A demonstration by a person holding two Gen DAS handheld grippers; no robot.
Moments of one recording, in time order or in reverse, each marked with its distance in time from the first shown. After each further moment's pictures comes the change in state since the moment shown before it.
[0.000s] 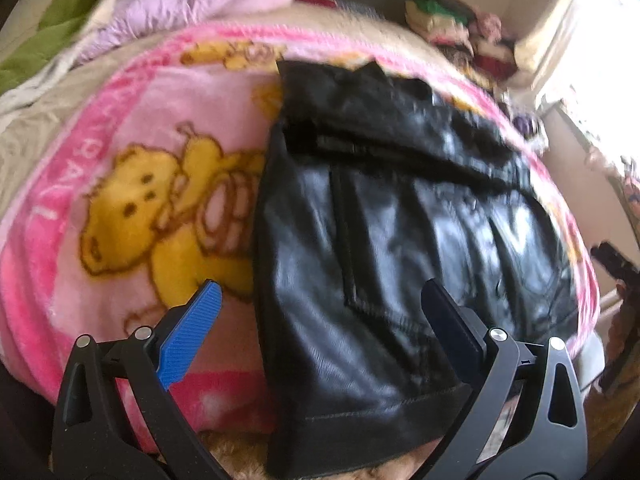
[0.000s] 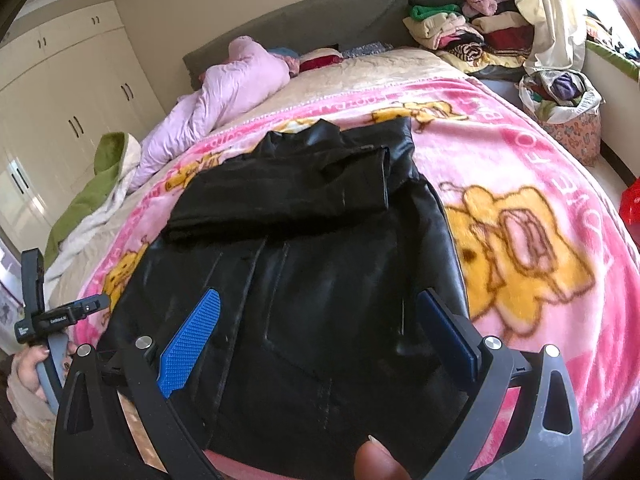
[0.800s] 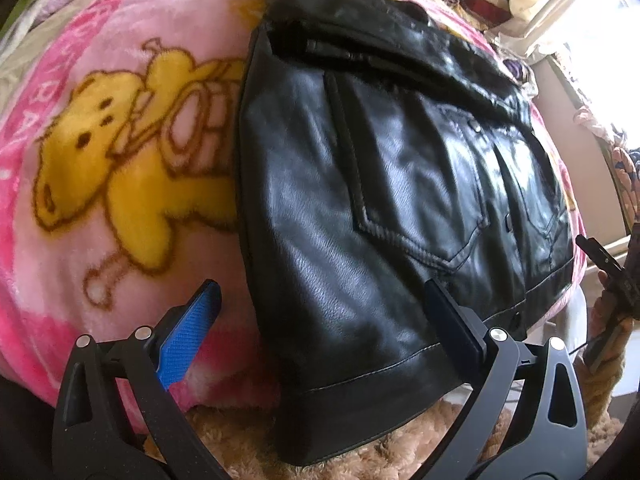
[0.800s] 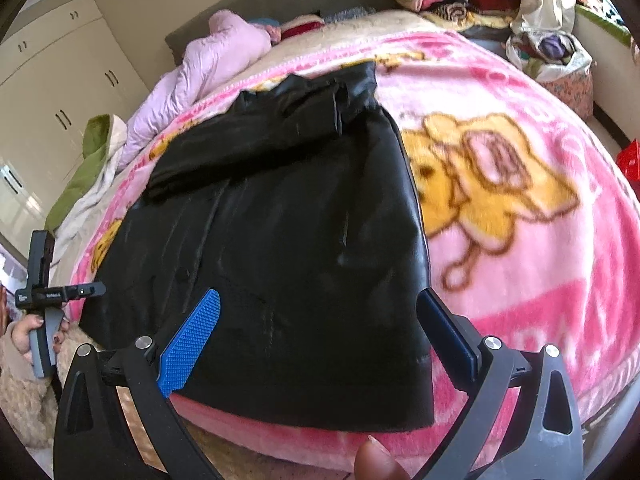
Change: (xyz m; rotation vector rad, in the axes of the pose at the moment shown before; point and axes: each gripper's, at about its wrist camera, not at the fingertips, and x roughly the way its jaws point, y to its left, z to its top) left arm 0.031 0.013 -0.015 0.011 0.253 -0.093; right arm 0.002 -0.045 -0.045 0.060 0.151 -0.001
